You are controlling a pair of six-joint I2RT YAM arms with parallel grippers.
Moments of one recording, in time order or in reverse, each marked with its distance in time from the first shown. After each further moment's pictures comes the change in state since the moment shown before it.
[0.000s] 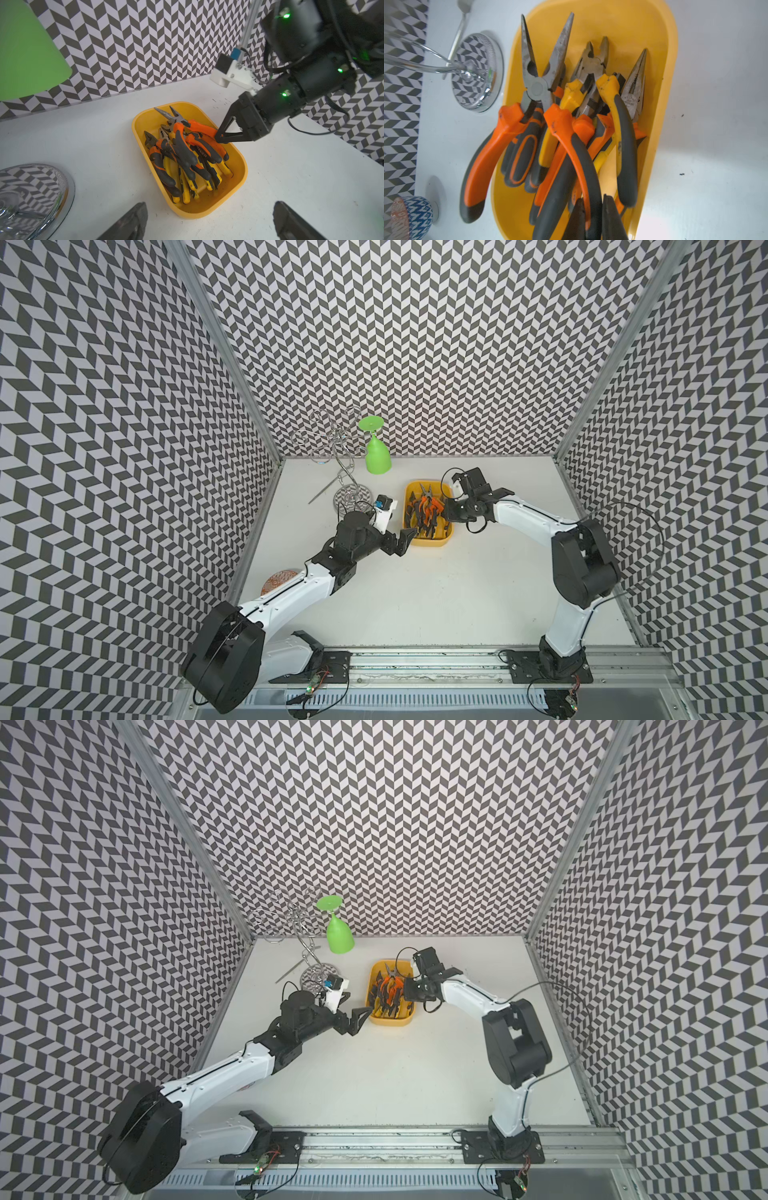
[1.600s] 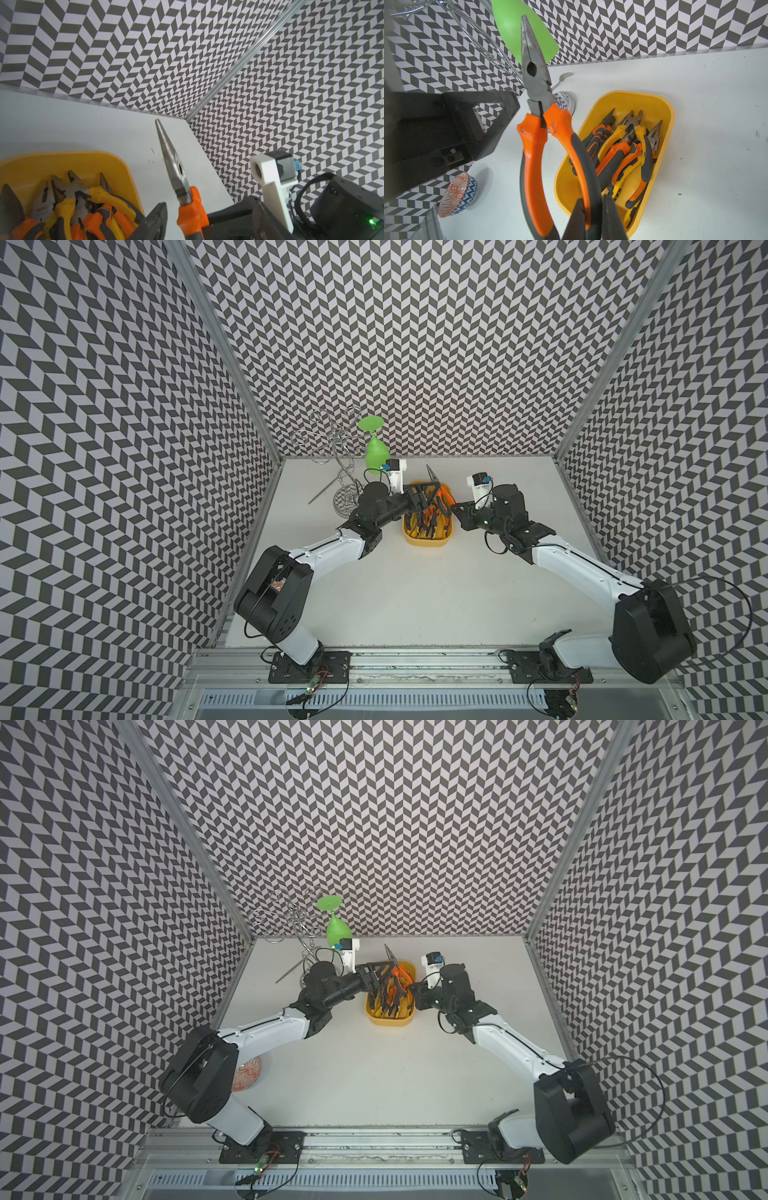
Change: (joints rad) left arm -0.020 0.402 0.331 0.400 0.118 -0.621; right arm 0.002 -0.426 -0.411 0.418 -0.064 -0.069
